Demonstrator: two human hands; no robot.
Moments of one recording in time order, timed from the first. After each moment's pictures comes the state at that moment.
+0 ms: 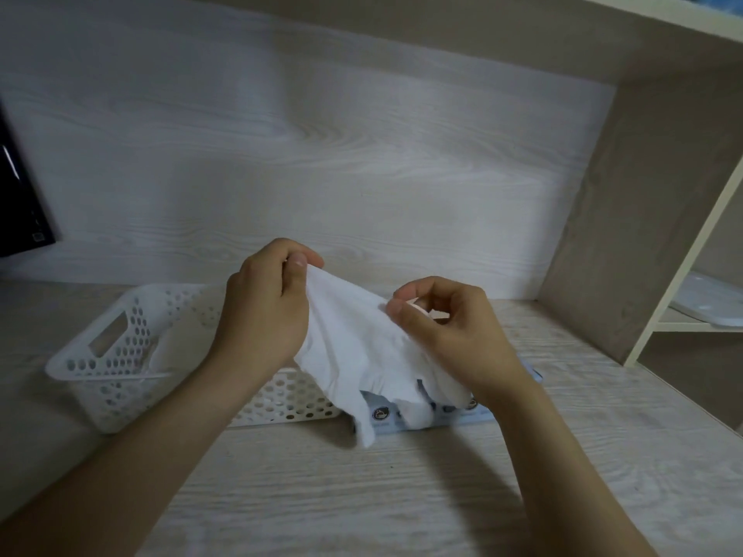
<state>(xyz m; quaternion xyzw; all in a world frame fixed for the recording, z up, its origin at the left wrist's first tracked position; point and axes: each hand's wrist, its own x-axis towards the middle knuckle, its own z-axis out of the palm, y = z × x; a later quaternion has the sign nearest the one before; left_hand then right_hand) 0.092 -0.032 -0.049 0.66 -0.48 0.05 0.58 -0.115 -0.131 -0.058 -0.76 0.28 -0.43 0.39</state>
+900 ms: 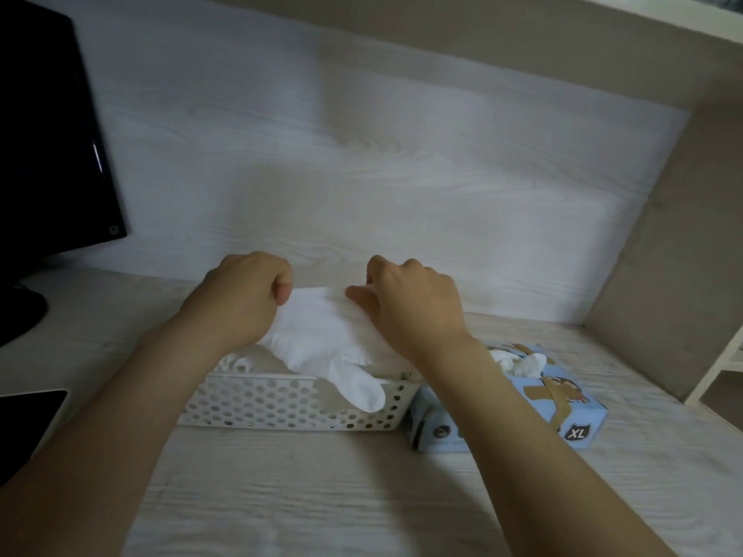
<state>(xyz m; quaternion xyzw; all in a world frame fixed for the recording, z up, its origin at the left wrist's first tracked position) 0.196 0.010 -0.036 0.79 -0.53 0.04 0.30 0.011 -0.109 -0.024 -0.90 0.35 -0.22 -0.16</state>
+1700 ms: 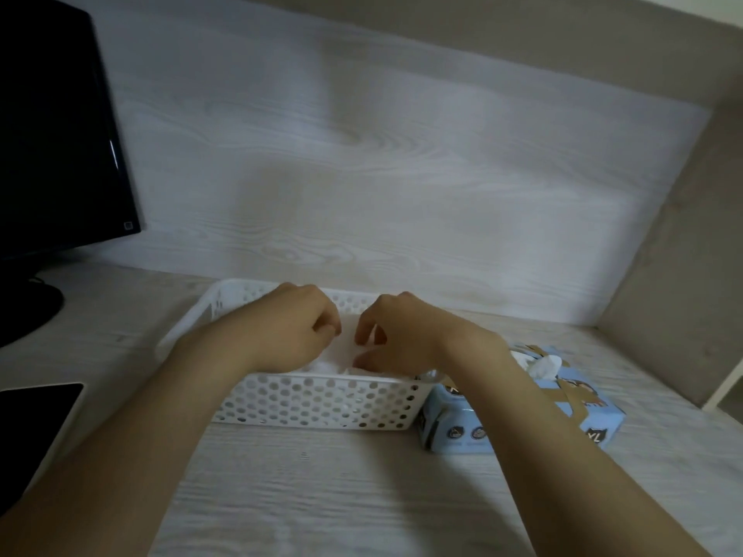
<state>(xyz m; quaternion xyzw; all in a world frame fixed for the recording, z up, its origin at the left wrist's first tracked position) 0.178 0.002 -0.046 0.75 -0.63 -0.07 0.20 0.015 -0.115 -0.030 -0.95 0.30 0.01 0.06</state>
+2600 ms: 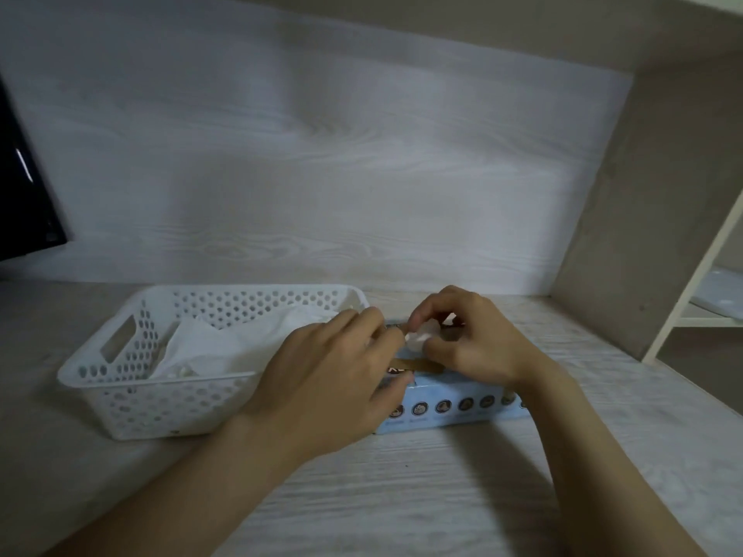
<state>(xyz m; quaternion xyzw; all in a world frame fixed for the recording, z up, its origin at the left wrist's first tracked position) 0.058 -0.016 -0.091 0.55 -0.73 0.31 0.25 -0.126 -0.165 -0.065 -0.89 0.30 -0.26 0.21</state>
